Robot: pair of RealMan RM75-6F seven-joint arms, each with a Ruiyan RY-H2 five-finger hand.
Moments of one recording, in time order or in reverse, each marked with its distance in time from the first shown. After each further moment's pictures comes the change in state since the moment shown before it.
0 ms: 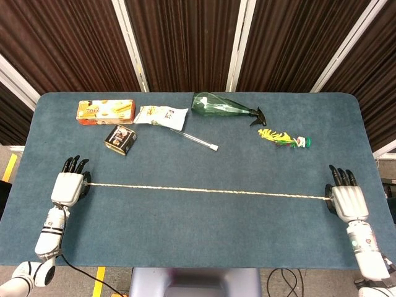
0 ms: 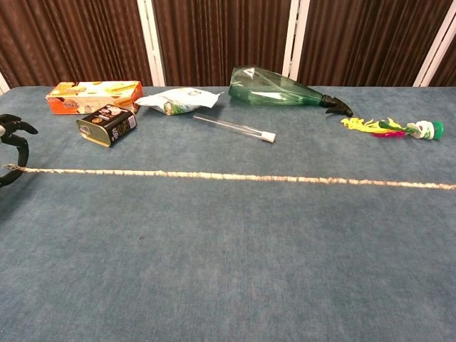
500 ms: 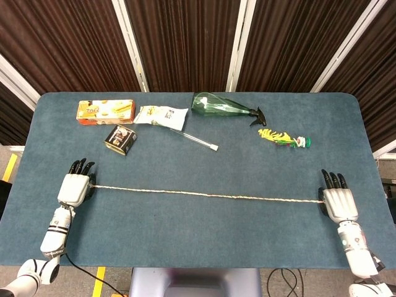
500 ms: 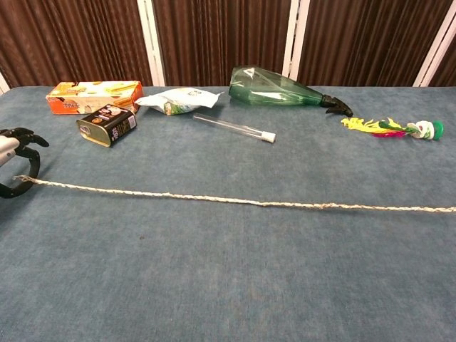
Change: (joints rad) left arm -0.014 -0.074 0.018 0.120 0.021 -0.047 -0.071; right arm 0.007 -0.084 0.014 0.082 0.011 -0.066 -0.039
